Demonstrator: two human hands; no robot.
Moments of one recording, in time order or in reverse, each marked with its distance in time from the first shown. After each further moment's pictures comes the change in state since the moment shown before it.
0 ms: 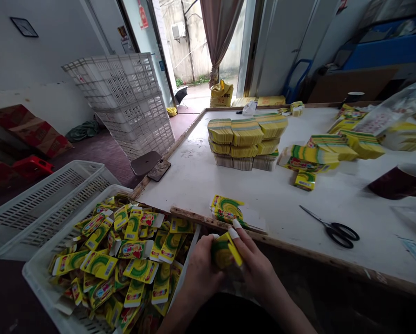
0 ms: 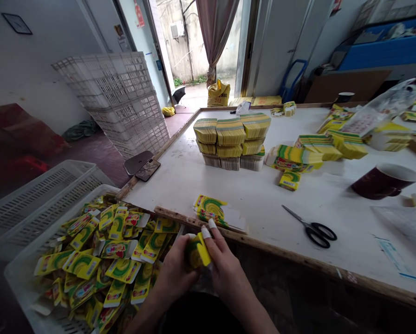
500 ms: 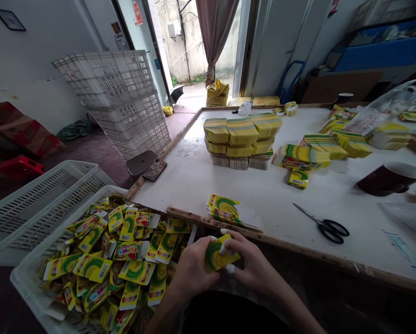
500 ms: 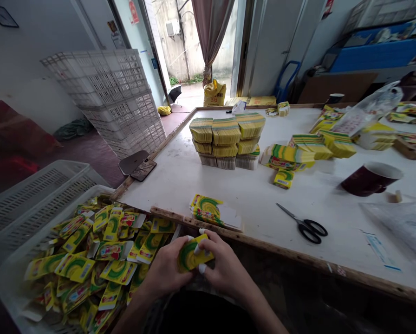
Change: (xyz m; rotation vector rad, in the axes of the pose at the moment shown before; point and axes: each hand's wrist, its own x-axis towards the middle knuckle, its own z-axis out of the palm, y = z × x) left_hand 0.005 0.002 -0.023 0.007 -0.168 -0.010; right_hand 0.021 -0.012 -0.028 0.169 -0.301 0.243
